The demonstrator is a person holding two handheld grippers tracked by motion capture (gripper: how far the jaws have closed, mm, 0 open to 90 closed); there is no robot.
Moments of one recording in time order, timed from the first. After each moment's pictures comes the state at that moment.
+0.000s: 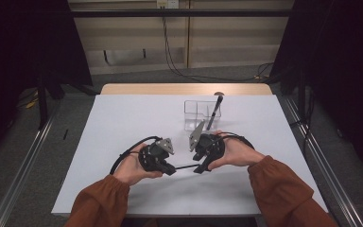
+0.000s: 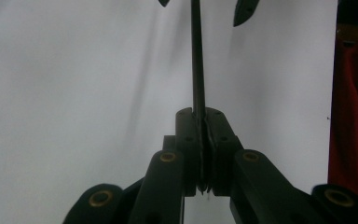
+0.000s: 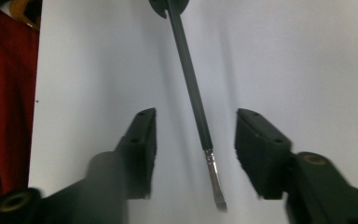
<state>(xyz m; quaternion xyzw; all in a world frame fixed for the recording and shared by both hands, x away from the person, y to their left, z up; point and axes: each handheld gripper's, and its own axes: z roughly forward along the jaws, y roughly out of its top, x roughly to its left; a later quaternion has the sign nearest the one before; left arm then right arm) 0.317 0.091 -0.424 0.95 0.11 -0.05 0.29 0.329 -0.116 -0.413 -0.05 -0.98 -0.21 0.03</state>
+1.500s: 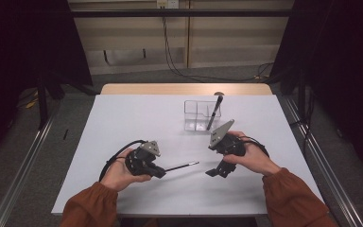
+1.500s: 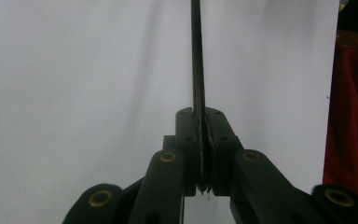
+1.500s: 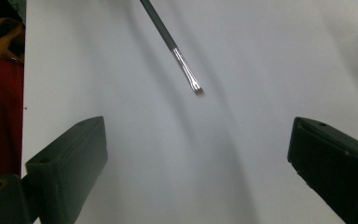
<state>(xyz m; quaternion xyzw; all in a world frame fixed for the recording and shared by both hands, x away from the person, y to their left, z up) 0.311 0.130 -0.434 0.94 0.15 -0.06 0.31 0.316 -0.170 -0.418 -0.14 -0.94 -0.30 -0.01</state>
